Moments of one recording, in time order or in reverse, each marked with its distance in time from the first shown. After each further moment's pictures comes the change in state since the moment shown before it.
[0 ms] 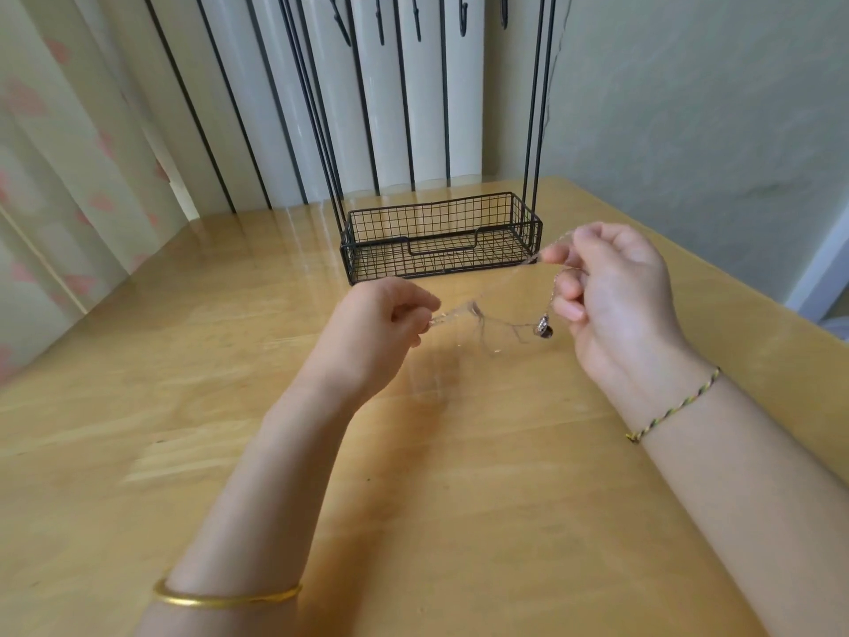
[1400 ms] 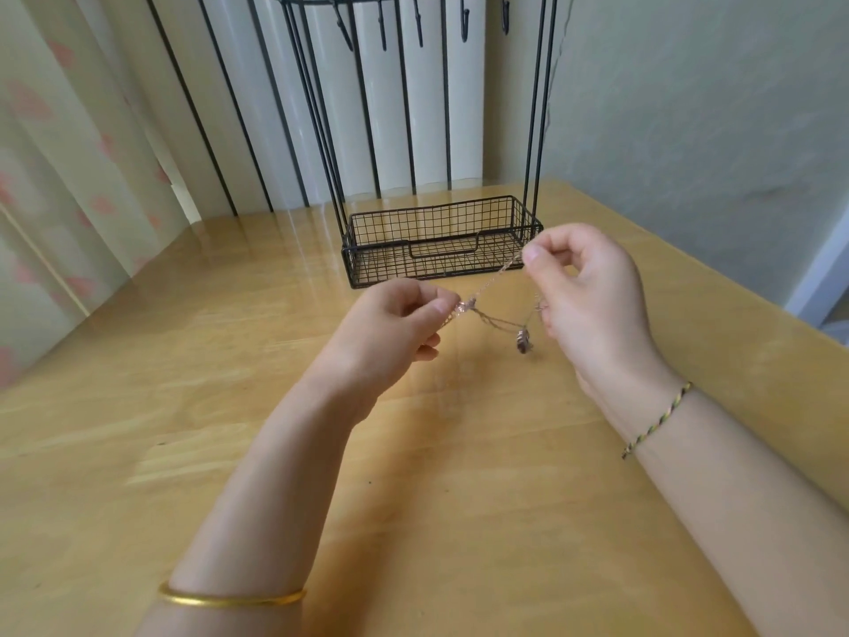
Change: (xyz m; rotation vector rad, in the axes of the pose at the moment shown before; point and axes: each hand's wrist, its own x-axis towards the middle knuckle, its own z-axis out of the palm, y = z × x) left_hand -0.005 0.009 0.003 -0.380 -0.104 -0.168; right_hand 0.006 0.020 -0.001 -0.482 -0.132 -0.432
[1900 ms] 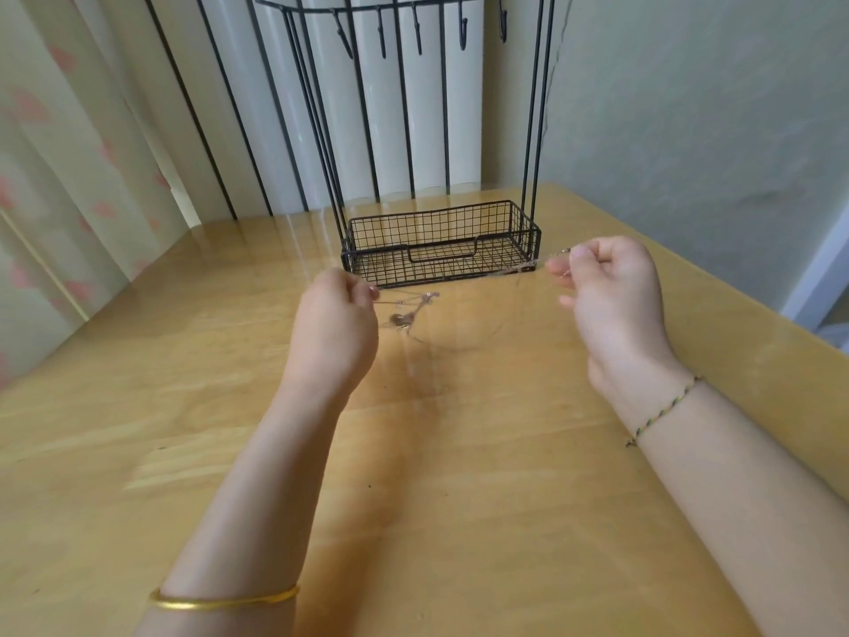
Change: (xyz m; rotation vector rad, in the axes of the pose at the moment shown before) left_hand 0.013 -0.009 -0.018 0.244 0.466 0.022; right_hand 0.009 0.003 -0.009 0.017 0.171 0.273
